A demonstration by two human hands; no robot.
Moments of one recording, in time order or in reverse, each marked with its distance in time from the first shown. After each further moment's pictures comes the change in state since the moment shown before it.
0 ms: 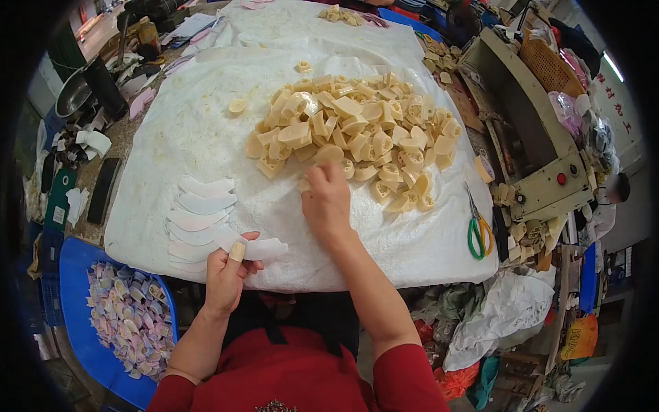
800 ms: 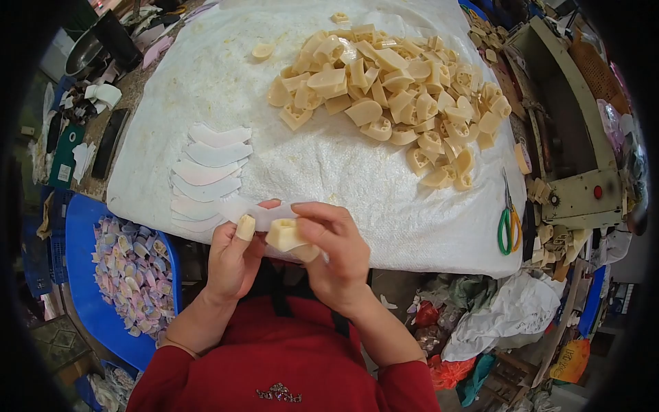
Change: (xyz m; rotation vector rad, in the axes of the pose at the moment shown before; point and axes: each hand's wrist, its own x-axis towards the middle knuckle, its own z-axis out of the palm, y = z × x) left_hand -0.018 0.011 0.025 -0.233 0.033 -0.006; right_hand -0.059 -0.080 -0.070 0.878 0.014 0.140
